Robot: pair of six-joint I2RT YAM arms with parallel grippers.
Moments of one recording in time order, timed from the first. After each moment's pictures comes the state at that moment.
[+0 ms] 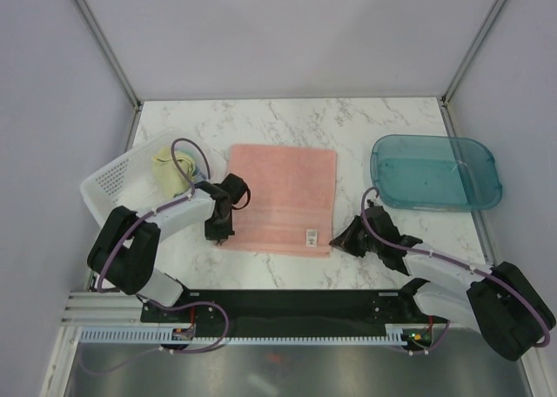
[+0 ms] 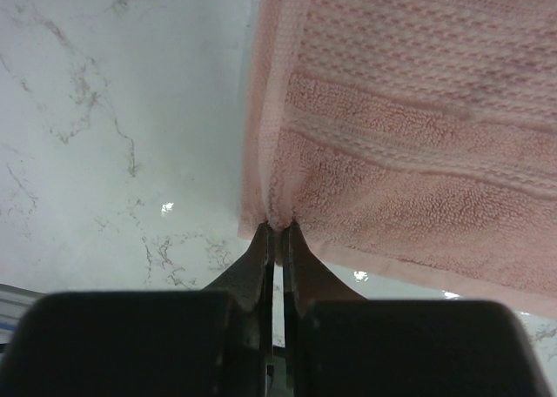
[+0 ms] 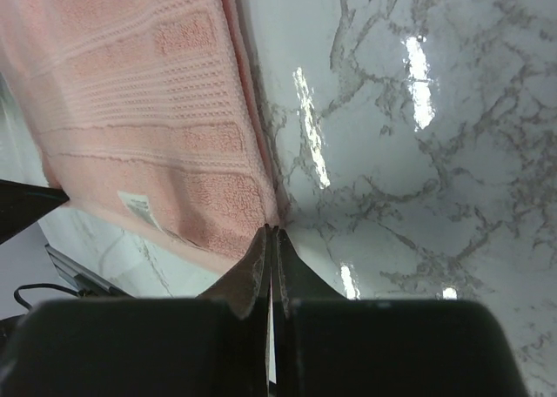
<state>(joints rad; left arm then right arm) -0.54 1.48 0.83 -0.83 -0.26 -0.63 0.56 1.09 0.25 0.05 -0.13 1.08</state>
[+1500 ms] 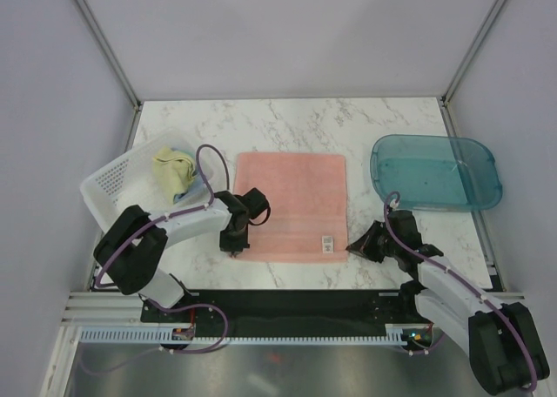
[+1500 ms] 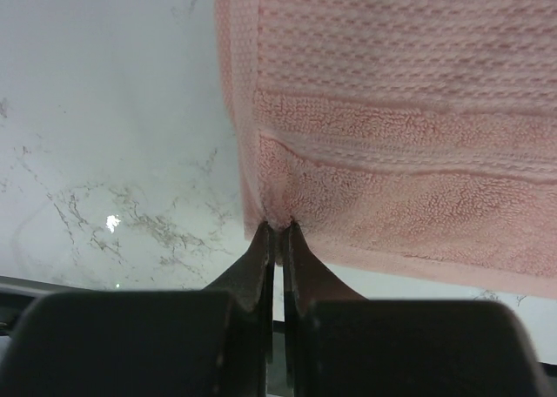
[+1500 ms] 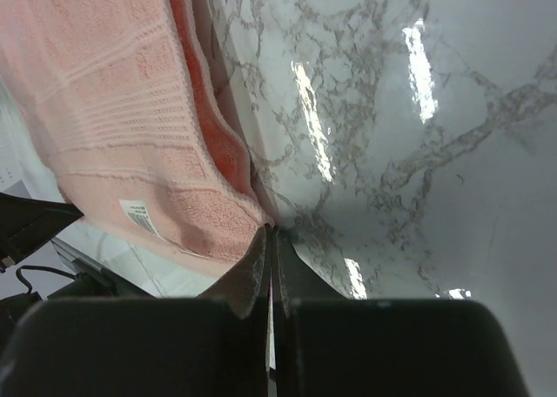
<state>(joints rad) -0.76 1.53 0.84 -0.86 -0.23 -0.77 0.26 0.88 0.17 -0.15 -0.35 0.88</state>
